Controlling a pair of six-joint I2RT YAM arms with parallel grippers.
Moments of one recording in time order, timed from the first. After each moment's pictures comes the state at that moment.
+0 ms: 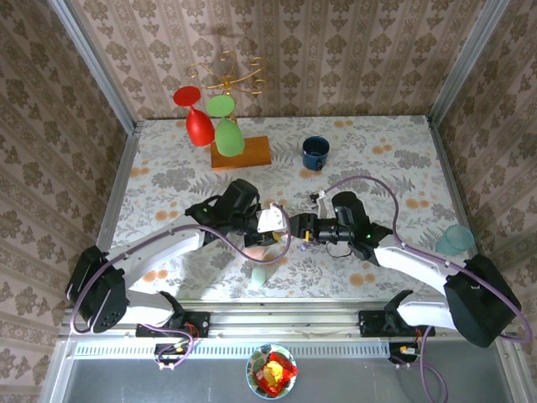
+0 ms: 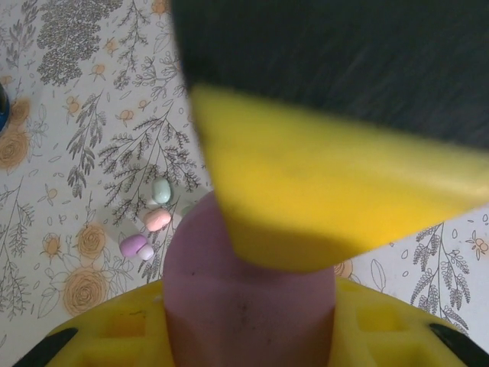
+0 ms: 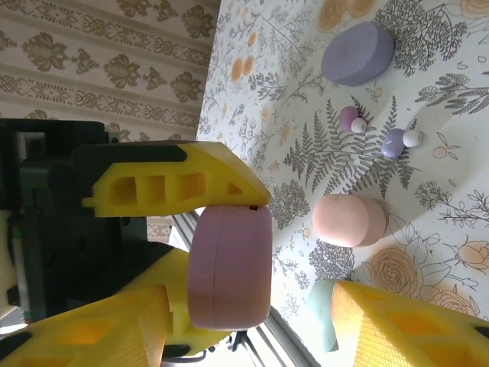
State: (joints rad) left arm -0.83 1.33 0.92 -0.44 0.37 0.64; right arm 0.59 1.24 0.56 0.20 -0.61 0.94
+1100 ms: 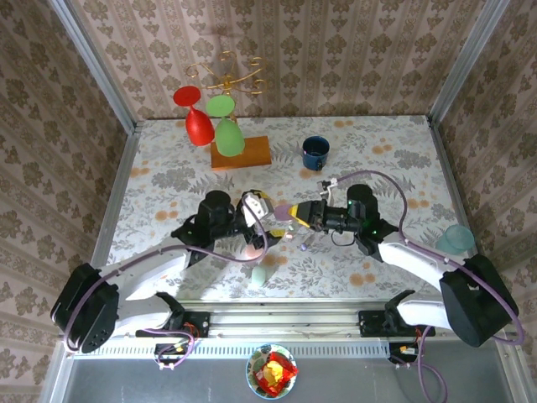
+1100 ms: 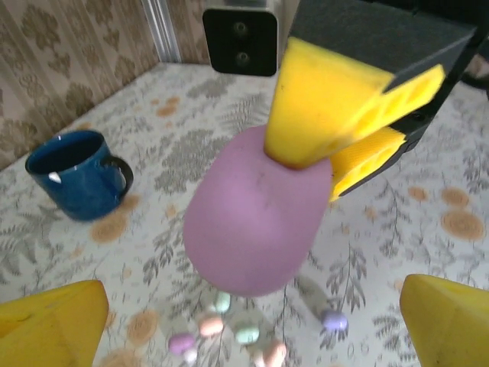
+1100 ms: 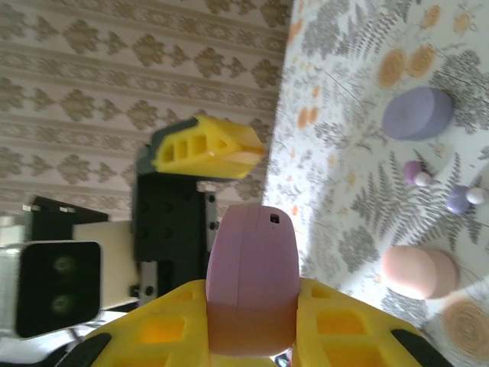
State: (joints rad) left arm -0.73 1.20 0.54 0.40 0.48 0.23; right arm 0.42 1.24 0.52 0.55 -0.77 1.21
